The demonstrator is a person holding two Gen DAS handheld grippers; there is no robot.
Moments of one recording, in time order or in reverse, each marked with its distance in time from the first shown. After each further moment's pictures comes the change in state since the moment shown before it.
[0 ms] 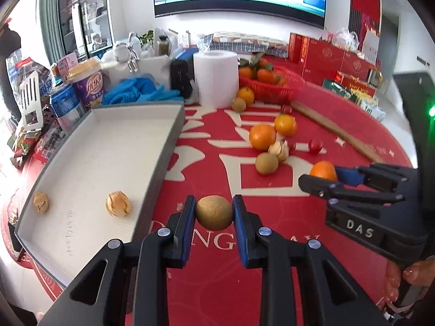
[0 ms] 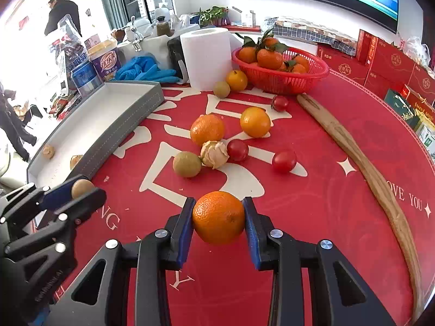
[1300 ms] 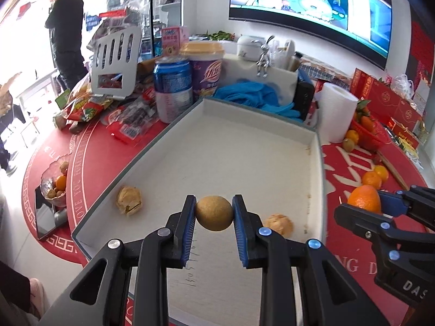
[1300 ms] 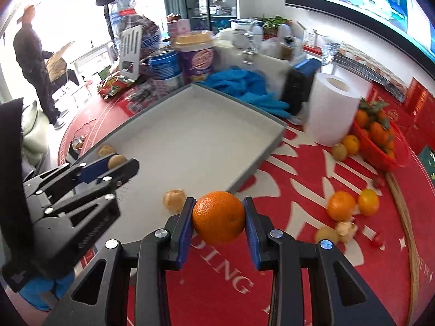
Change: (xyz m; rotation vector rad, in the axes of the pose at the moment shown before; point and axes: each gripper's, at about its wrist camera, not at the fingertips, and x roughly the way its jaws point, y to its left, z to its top) left arm 0.003 0.152 -0.007 -0.255 -0.036 0.200; right arm 0.013 0.153 0.054 -0.242 0.001 0.137
